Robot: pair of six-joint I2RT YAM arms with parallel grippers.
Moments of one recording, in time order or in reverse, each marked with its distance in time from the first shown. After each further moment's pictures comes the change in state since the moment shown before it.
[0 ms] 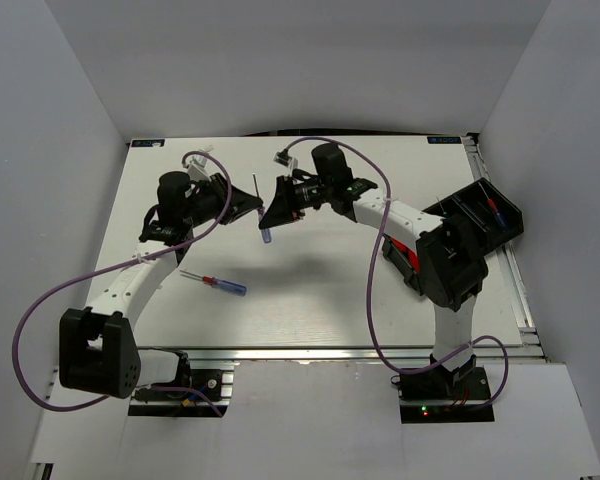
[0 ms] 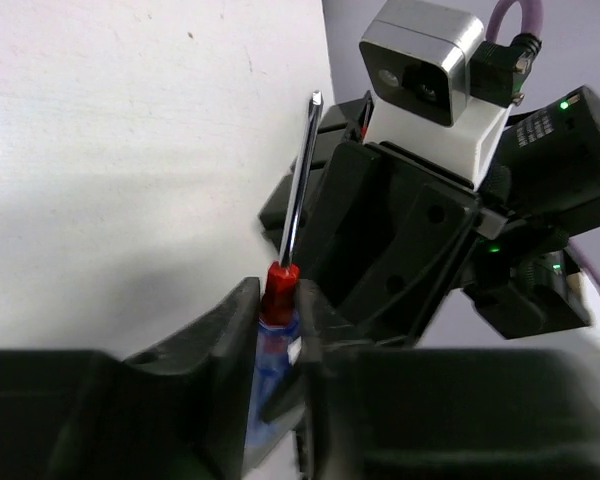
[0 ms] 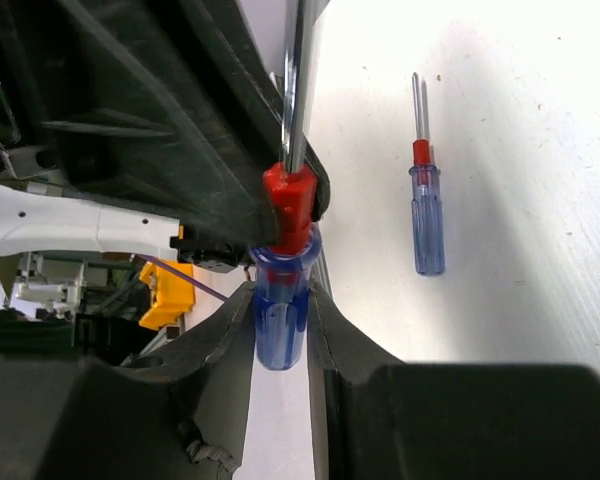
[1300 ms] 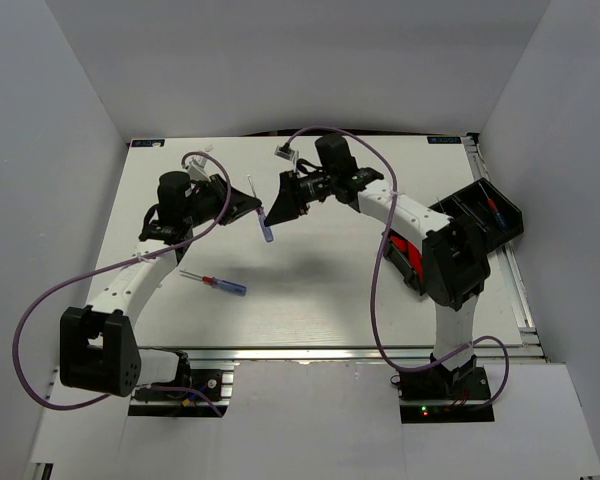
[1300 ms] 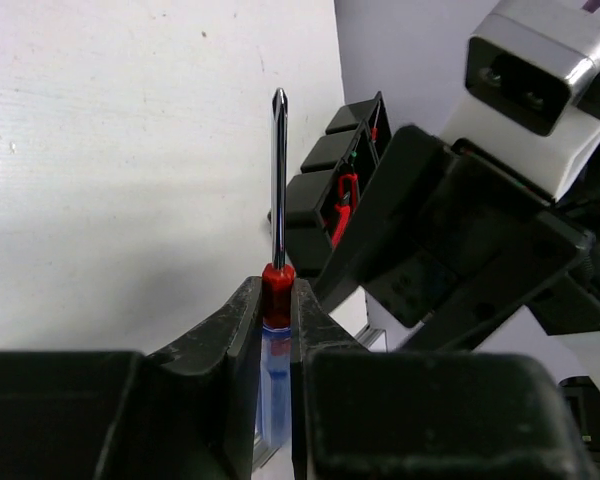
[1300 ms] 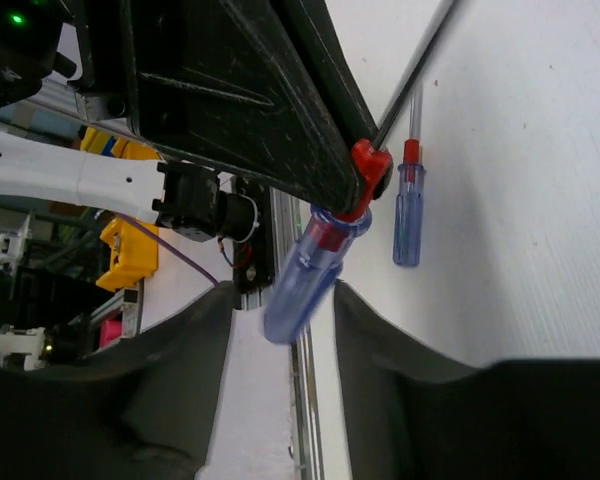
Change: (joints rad) left arm 0.000 0.009 0.004 -0.028 -0.008 0.011; right arm -0.026 -0.006 0.097 -0.194 -0.077 -0.259
